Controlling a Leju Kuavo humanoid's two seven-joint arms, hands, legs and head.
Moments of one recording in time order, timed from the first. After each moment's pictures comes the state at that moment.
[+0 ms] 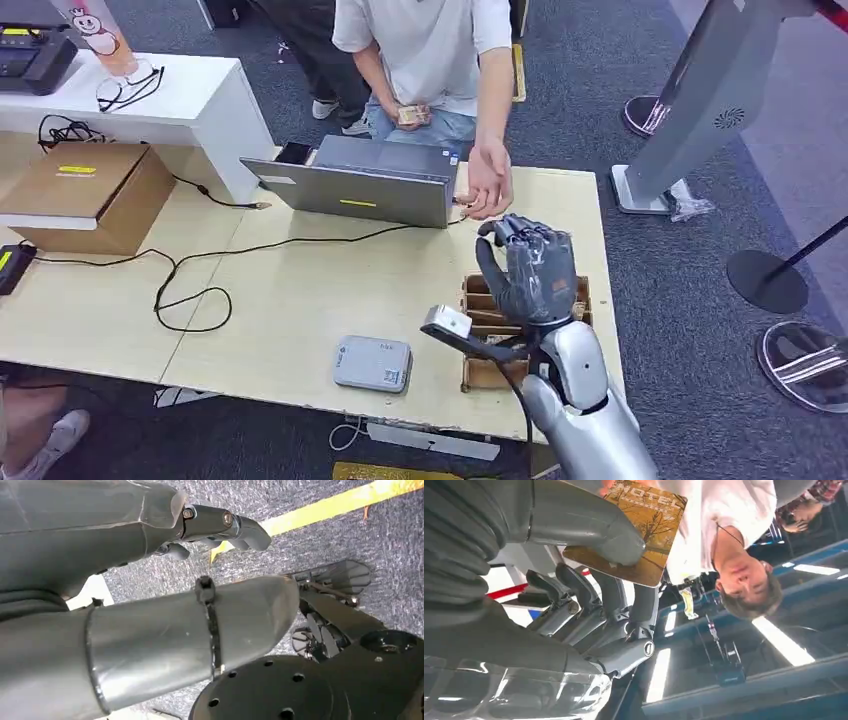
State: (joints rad) left arm -0.03 -0.12 1.36 -0.46 -1.50 -0.51 -0.23; right arm -0.37 0.06 0.42 -1.33 1.20 -0.56 -0.12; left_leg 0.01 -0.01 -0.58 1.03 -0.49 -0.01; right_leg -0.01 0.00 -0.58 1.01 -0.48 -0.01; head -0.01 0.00
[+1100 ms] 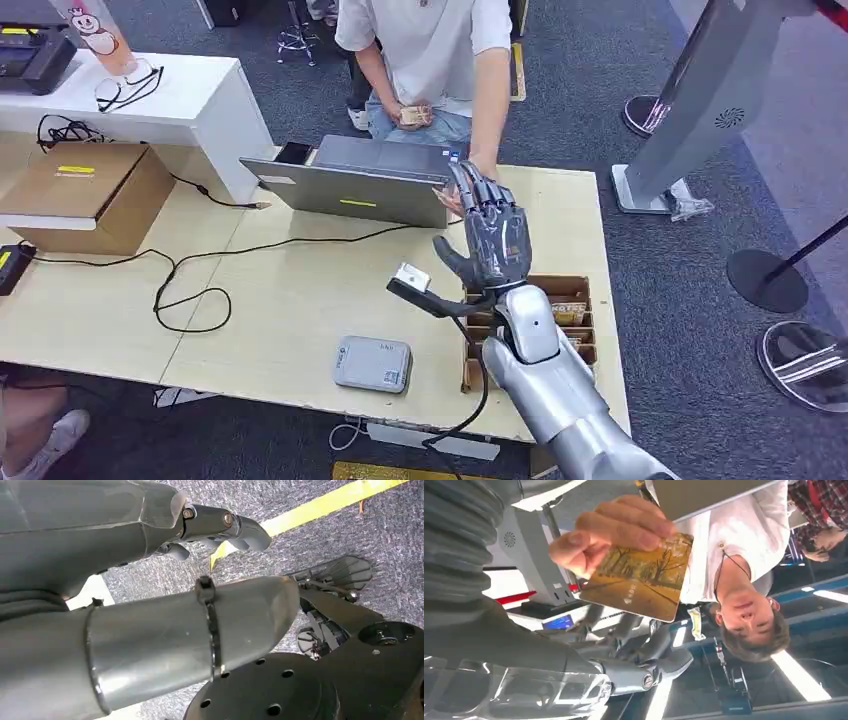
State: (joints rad) left arm -0.06 -0.05 1.29 -0.29 -1.50 -0.43 -0.21; right arm -0.59 0.18 0.45 -0.87 1.25 -0.69 -0.04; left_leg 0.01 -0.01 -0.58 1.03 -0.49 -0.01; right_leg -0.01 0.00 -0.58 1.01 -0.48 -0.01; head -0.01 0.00
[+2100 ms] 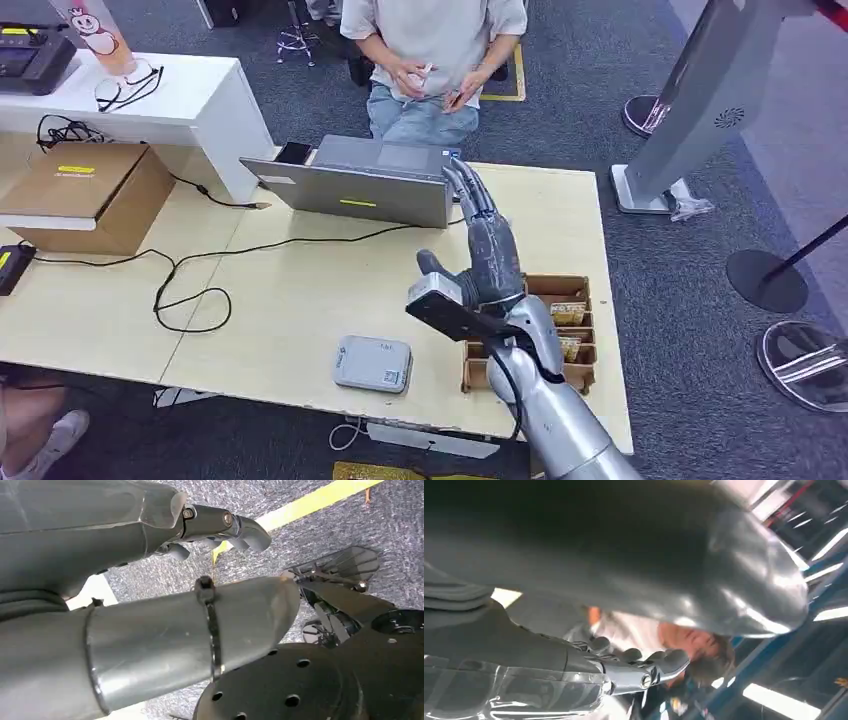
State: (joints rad) left arm -0.04 -0.04 1.27 -0.28 -1.50 -0.45 -0.22; right arm -0.44 0.15 0.48 -1.23 0.60 -0.34 -0.34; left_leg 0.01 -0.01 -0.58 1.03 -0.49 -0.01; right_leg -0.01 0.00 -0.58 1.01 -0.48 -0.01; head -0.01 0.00
